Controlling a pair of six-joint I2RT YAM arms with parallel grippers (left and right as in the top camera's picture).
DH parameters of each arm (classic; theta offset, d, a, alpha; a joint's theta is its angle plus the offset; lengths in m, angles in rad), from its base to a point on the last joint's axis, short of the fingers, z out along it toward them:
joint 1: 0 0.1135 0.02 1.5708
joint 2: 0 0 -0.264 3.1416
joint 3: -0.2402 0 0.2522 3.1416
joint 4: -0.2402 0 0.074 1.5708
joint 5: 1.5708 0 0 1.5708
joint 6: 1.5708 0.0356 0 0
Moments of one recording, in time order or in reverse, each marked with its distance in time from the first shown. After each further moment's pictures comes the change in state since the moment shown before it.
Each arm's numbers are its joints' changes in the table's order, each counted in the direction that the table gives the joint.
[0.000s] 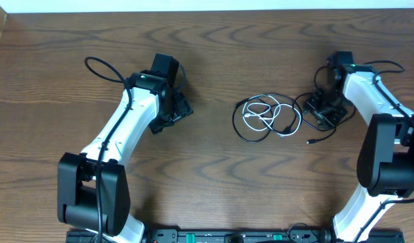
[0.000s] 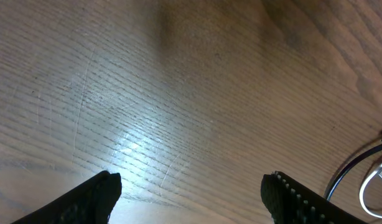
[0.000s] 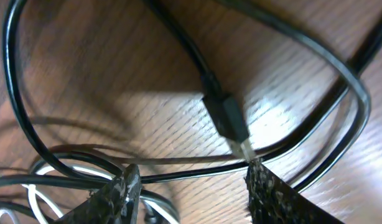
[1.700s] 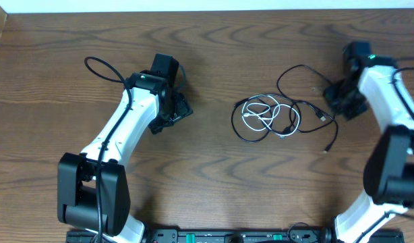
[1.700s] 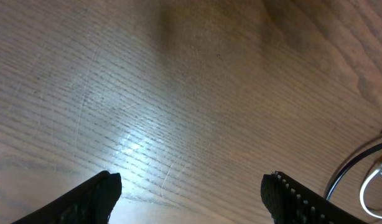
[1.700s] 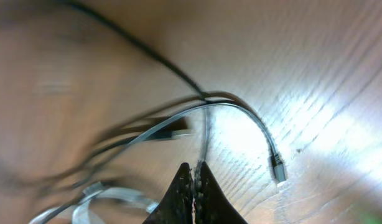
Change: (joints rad) left arm 0.000 0.000 0.000 0.000 -0.004 0.000; right arm -0.072 0.106 -0.150 -0.140 0.170 0.112
